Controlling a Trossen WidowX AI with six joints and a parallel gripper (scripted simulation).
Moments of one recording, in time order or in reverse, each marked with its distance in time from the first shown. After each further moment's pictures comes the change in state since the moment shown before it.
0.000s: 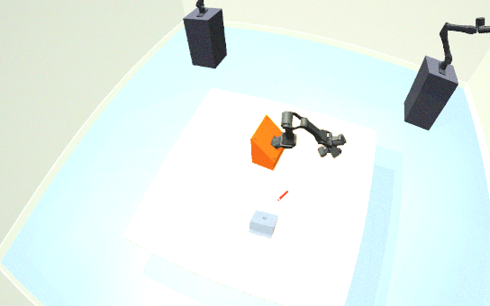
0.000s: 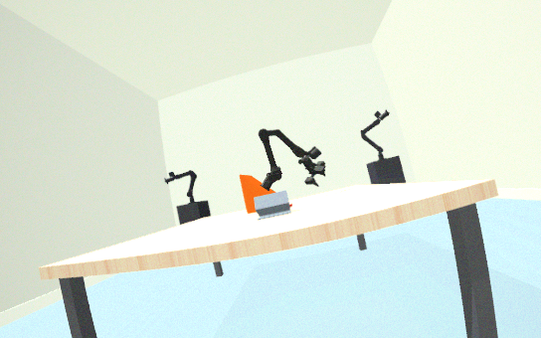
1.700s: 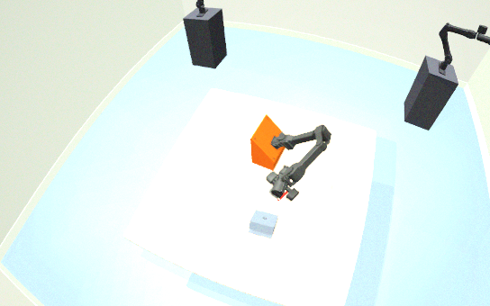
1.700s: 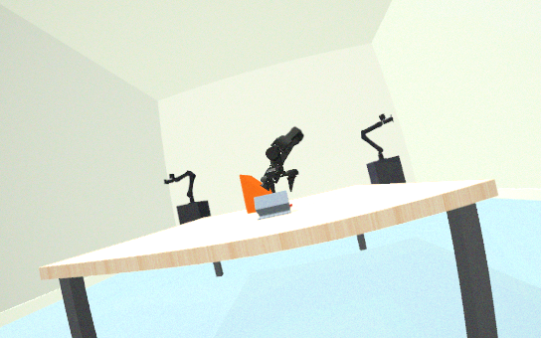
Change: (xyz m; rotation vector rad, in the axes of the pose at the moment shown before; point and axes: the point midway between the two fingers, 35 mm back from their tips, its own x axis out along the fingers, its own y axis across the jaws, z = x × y) arm -0.270 -0.310 0.145 1.003 -0.508 -0.555
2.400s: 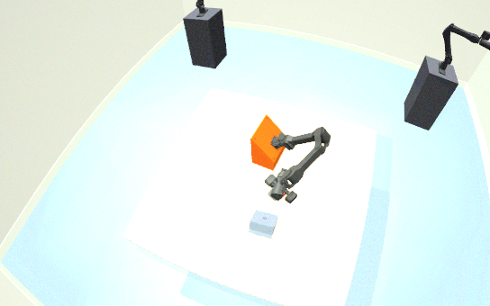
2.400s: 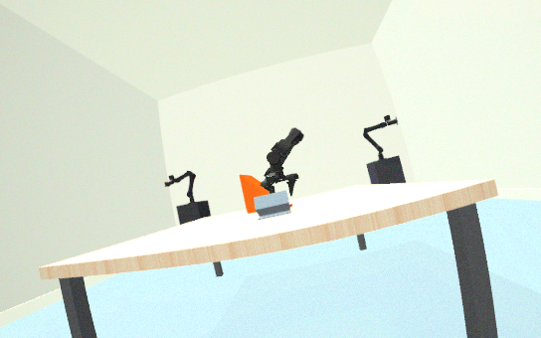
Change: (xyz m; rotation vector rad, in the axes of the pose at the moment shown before) arm 0.021 0.000 0.007 0.005 0.002 0.016
